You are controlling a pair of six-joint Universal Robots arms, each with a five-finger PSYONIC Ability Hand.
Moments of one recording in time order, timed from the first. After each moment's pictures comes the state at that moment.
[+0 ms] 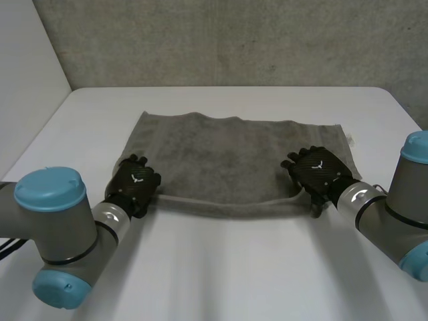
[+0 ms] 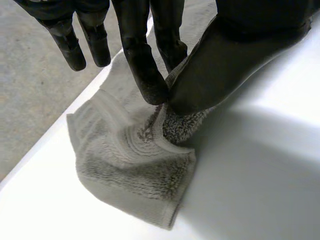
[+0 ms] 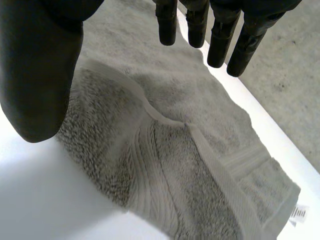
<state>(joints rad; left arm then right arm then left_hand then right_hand) 4.29 -2.05 -1.78 3.53 -1.53 3.68 1.83 -1.12 1.65 -0.14 1.25 2.50 1.20 1.17 0.22 0.23 0.99 0.23 0.24 0.22 0.25 0.06</state>
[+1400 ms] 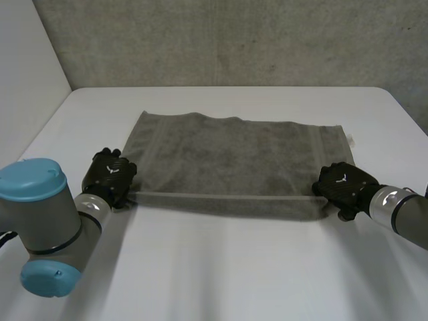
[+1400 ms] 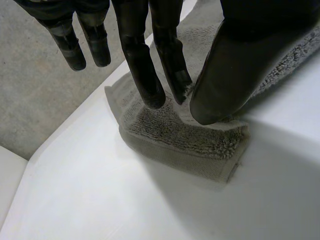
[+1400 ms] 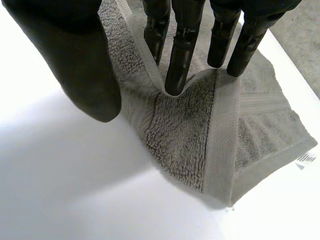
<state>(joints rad) 4.37 -2.03 -1.78 3.54 -1.58 3.65 1.65 -1.10 1.62 0.11 1.13 2.23 1.03 1.04 0.22 0.23 0.86 0.91 0.89 0.22 0.25 0.73</state>
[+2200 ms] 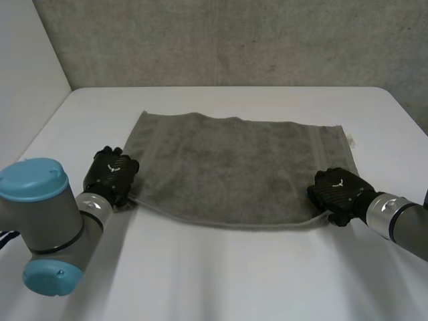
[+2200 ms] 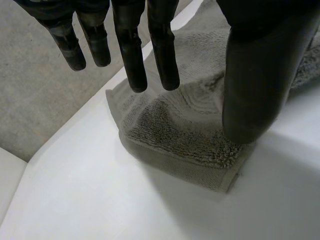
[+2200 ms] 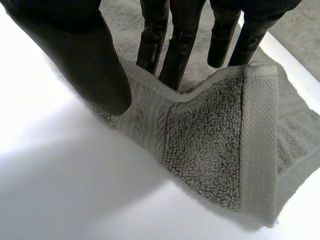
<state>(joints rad) 4.37 -2.04 -1.78 3.55 -1.59 3.62 1.66 -1.12 1.69 0.06 1.09 2.36 0.60 0.60 0.22 0.23 0.41 1.04 1.04 0.22 0.25 0.86</state>
